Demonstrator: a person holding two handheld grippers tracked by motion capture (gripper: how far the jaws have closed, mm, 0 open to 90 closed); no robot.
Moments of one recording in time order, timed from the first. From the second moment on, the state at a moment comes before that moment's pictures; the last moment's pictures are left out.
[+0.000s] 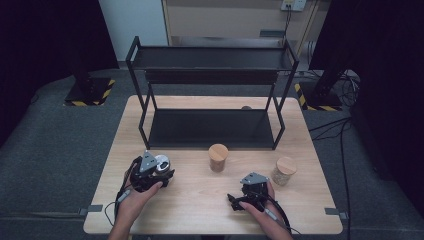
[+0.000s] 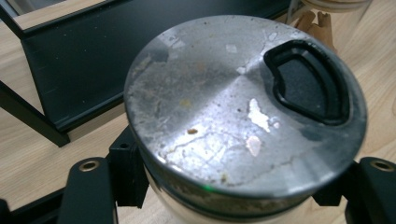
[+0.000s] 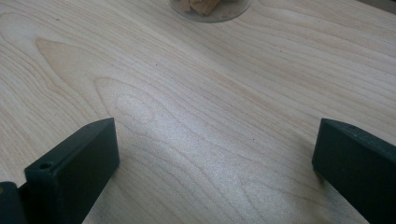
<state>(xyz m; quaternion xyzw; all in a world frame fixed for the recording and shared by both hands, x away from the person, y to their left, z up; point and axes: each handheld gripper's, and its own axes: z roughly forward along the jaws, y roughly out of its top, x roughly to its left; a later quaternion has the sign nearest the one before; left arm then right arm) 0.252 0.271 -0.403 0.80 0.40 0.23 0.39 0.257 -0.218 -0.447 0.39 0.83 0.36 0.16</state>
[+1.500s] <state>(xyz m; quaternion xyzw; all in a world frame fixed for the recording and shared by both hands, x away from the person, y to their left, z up) 0.310 0.236 -0.388 0.81 0.37 0.23 0.38 0.256 -0.218 -0.447 0.39 0.83 0.35 0.16</state>
